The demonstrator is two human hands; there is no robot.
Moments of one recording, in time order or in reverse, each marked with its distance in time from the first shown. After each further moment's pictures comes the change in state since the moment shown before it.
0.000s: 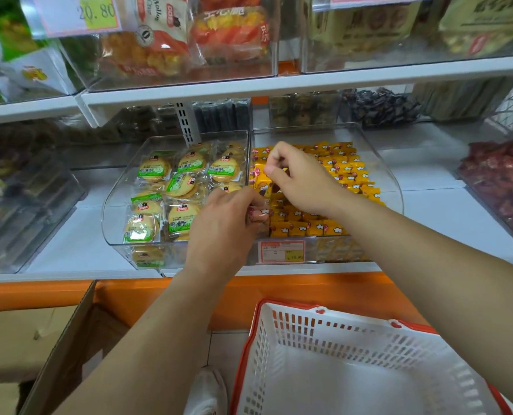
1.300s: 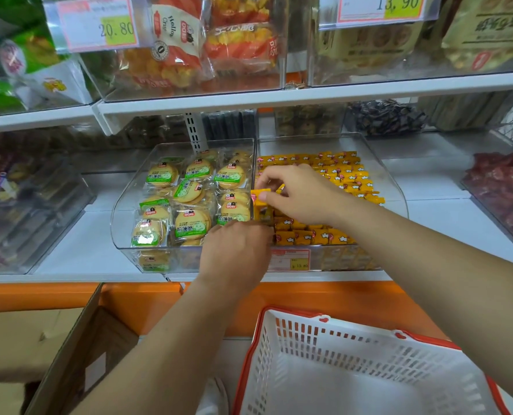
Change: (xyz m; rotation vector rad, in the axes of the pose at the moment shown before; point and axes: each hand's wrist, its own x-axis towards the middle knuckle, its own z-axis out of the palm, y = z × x) left_hand -0.008 0.012 0.003 0.398 -0.285 0.019; right_hand 0.003 -0.007 -0.001 -0.156 -0.205 -0.027
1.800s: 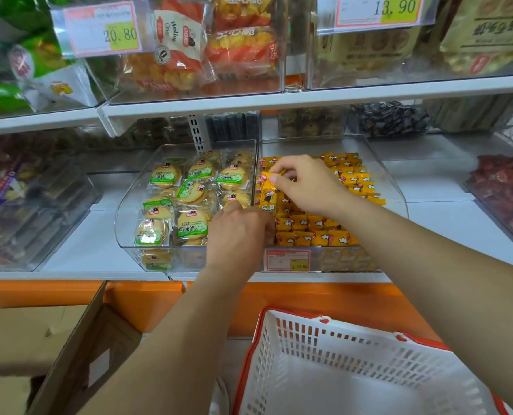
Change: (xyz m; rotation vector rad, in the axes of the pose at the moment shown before) left_hand 0.020 -0.003 0.007 -0.114 0.075 -0.042; right_hand 0.004 0.006 -0.007 0.091 0.140 0.142
